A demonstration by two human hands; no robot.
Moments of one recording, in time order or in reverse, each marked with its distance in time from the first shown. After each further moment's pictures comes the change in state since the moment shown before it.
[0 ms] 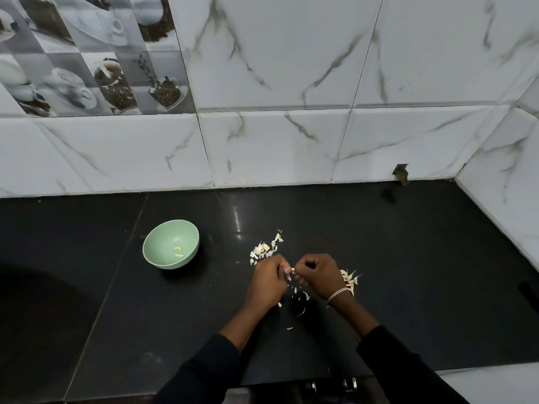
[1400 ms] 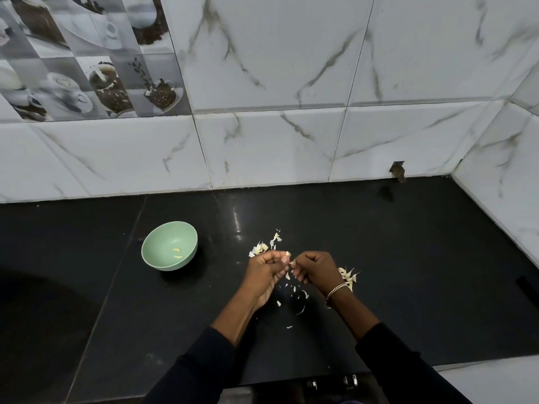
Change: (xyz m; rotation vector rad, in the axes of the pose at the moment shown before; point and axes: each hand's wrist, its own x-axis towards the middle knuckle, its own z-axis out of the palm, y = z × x) left_hand 0.004 0.016 -0.013 -1.029 -0.120 -0.448; right_hand -0.002 -0.012 0.002 0.299 0.009 0.143
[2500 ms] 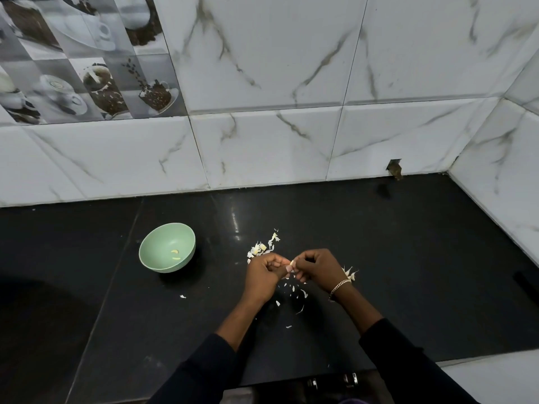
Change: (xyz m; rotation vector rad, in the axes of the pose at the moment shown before) left_hand 0.006 -0.015 -0.007 0.562 0.027 0.289; right_hand 0.010 0.008 -0.016 -0.116 -0.093 -0.009
